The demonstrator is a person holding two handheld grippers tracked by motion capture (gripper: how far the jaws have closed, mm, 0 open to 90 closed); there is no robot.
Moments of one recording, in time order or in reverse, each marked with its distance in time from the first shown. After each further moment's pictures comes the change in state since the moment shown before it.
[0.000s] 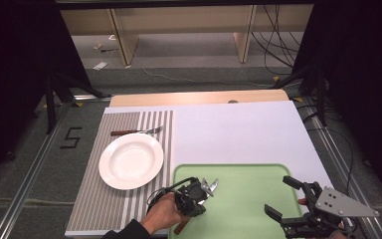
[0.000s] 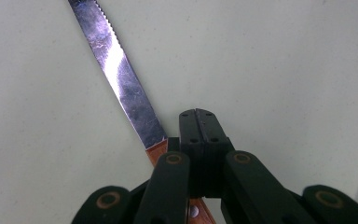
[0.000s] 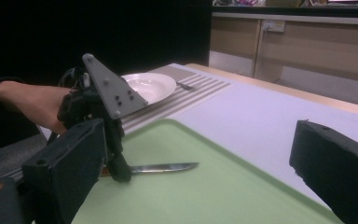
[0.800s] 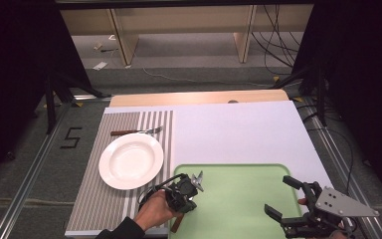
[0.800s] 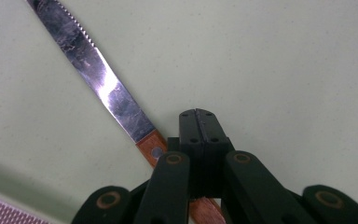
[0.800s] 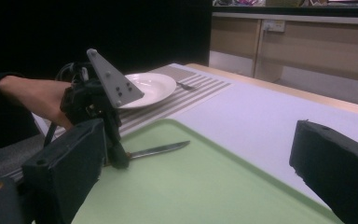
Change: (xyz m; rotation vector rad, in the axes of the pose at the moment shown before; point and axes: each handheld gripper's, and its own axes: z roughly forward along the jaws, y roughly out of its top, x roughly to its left) left arm 0.016 -0.015 -0.010 0.017 0.034 -0.066; right arm 0.000 0.000 0.000 0.003 0.001 0.001
